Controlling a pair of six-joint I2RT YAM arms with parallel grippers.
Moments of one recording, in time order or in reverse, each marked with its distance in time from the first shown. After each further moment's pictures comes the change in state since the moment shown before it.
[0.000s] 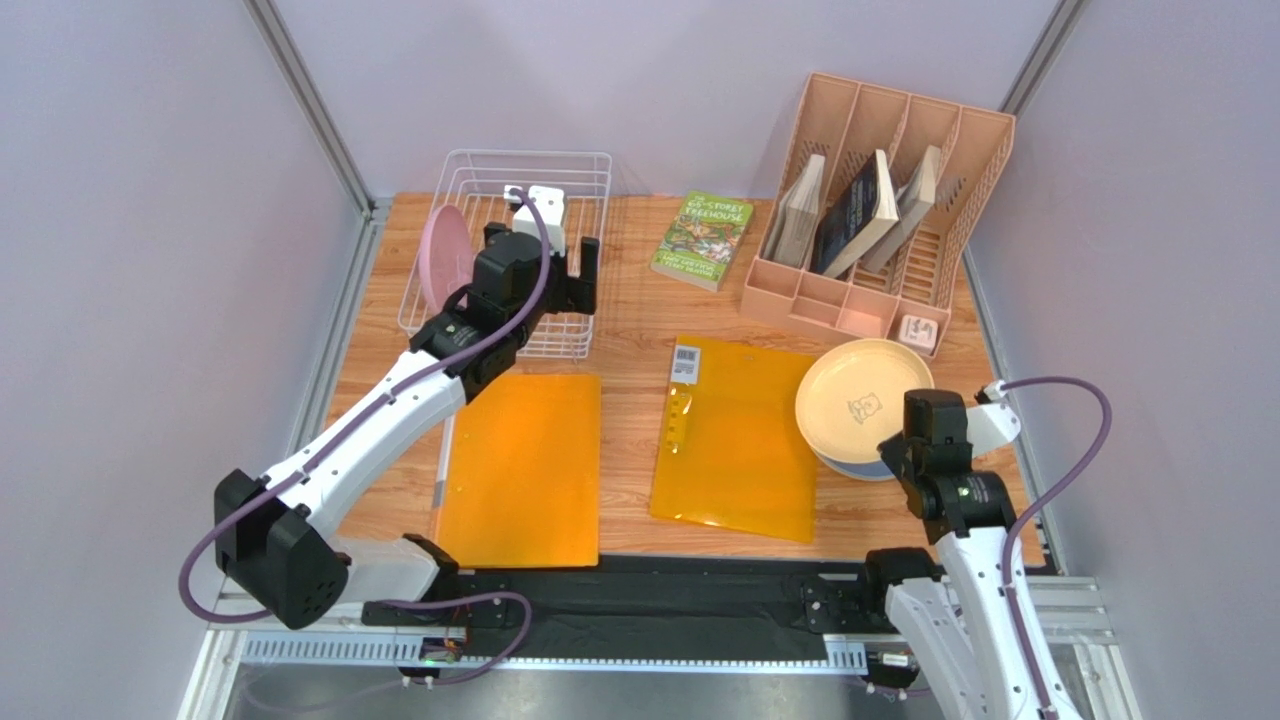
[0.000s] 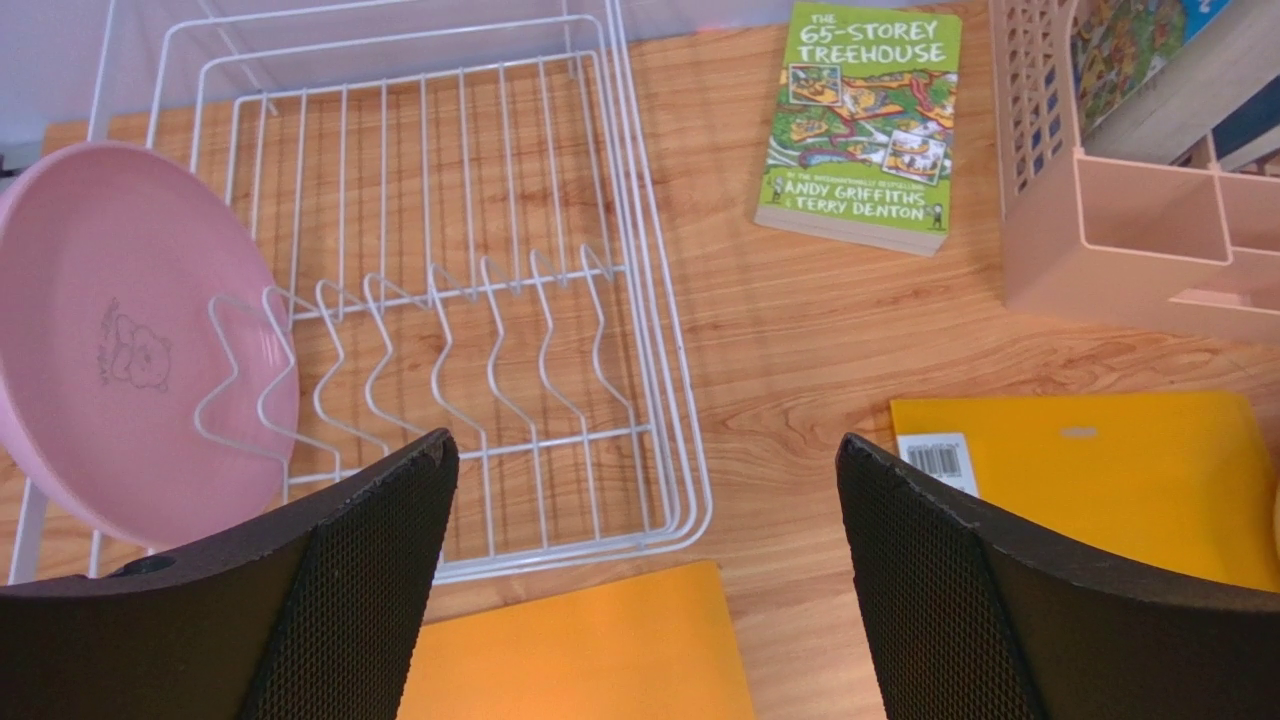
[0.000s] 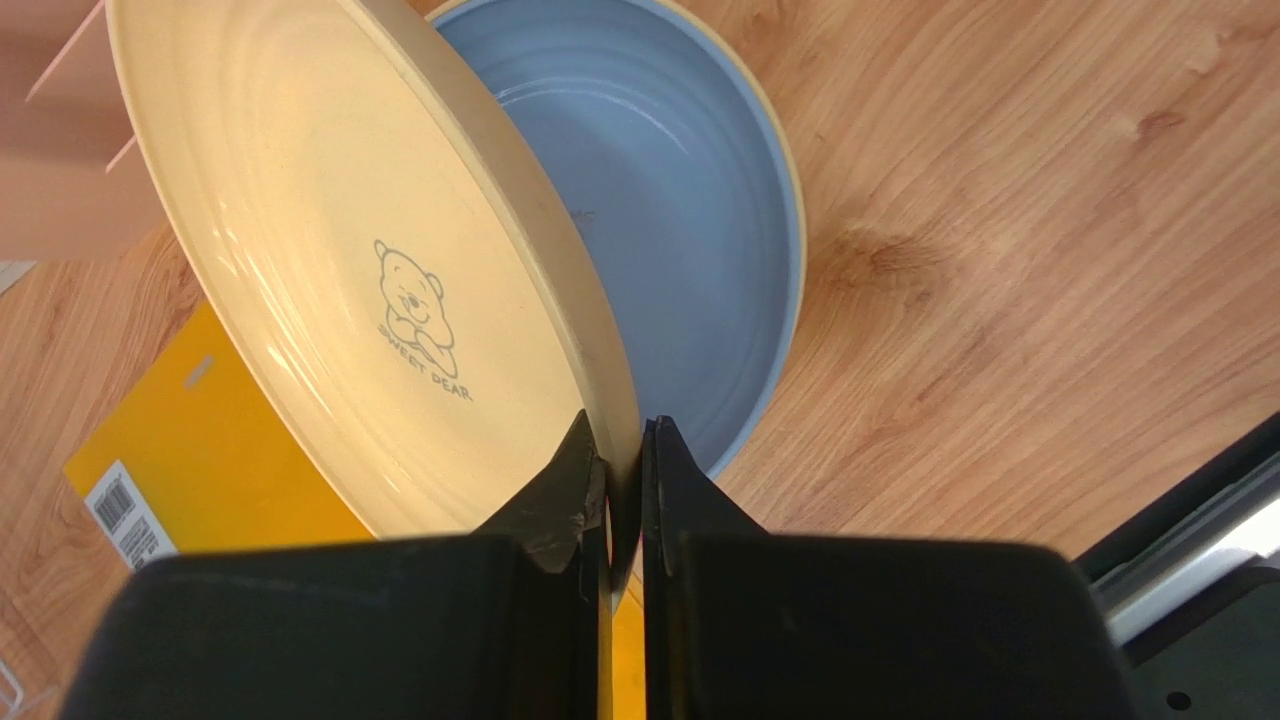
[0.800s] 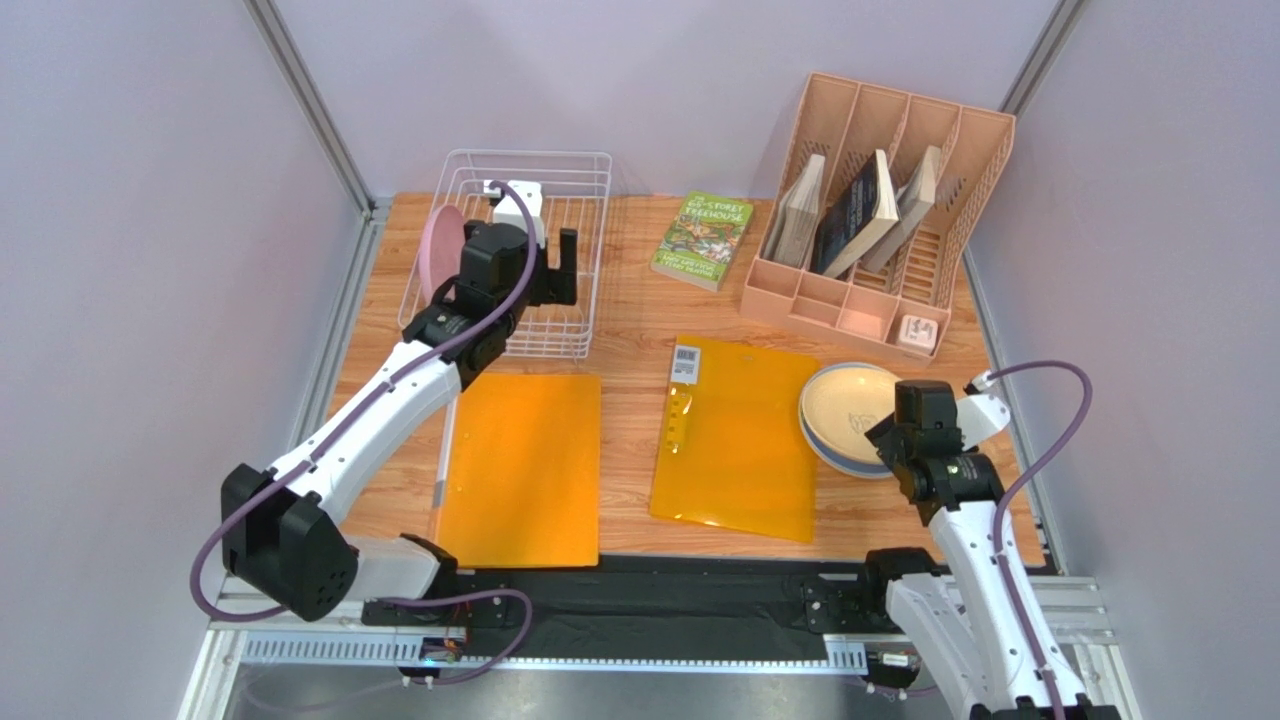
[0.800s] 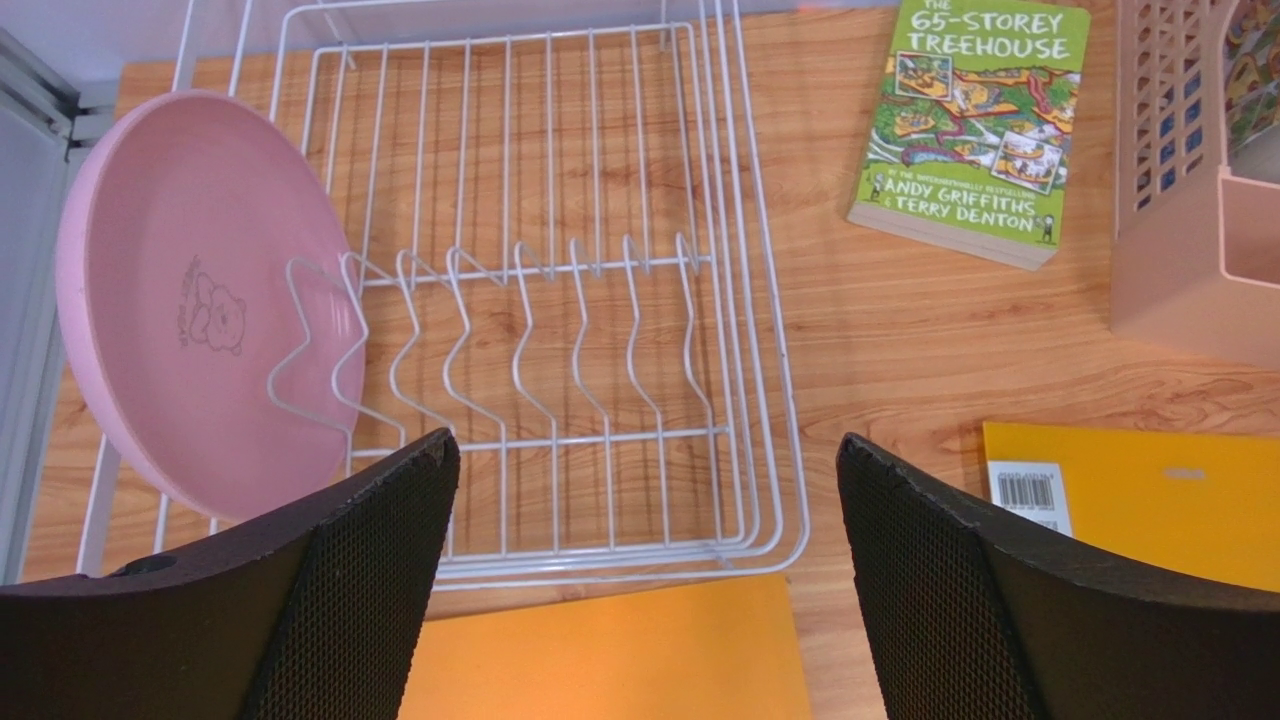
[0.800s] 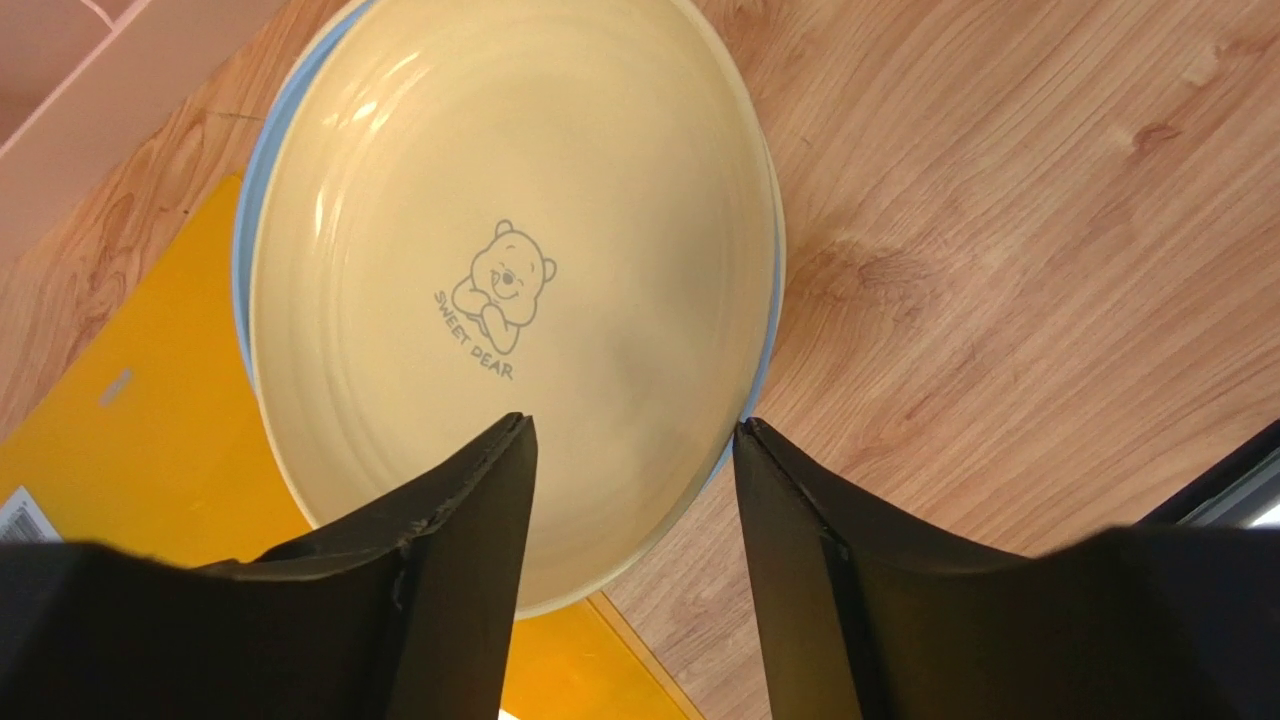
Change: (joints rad) left arm 0.097 0.026 -0.006 -0.001 0.003 0.000; right arm -0.003 0.092 -0.012 0.039 0.027 -0.013
